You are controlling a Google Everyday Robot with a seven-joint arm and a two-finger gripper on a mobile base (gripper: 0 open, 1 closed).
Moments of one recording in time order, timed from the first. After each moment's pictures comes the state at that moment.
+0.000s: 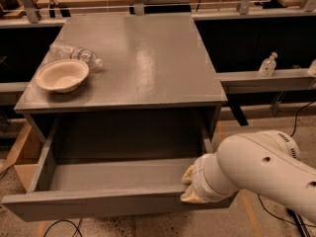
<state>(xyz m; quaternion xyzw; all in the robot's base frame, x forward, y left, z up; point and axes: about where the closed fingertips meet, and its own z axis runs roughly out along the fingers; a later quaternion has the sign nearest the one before) 0.388 -0.081 0.686 -0.67 0.72 0.04 0.20</state>
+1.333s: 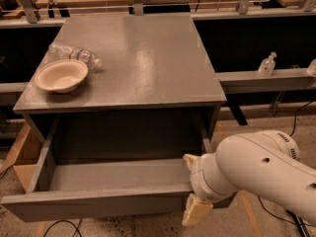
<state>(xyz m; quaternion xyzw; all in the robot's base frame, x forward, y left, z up) 0.387 -0.081 0.690 -0.67 0.72 0.03 0.20</state>
